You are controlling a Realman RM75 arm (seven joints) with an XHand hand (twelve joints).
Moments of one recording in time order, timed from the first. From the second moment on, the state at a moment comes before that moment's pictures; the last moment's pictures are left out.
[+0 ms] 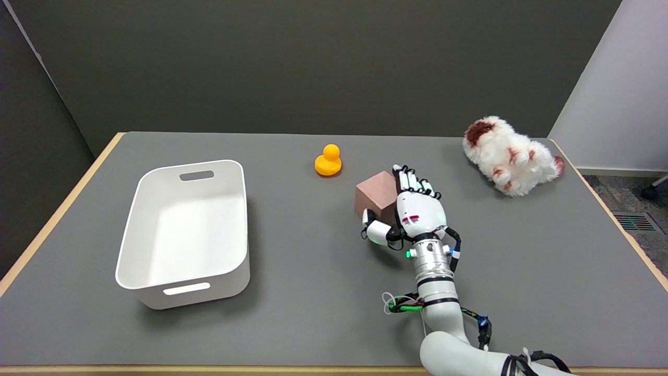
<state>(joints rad) 0.12 -1.27 -2.33 1.15 1.44 1.09 -0.54</state>
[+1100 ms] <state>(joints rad) 0.18 -1.24 -2.30 1.11 1.26 1.10 -0.50</state>
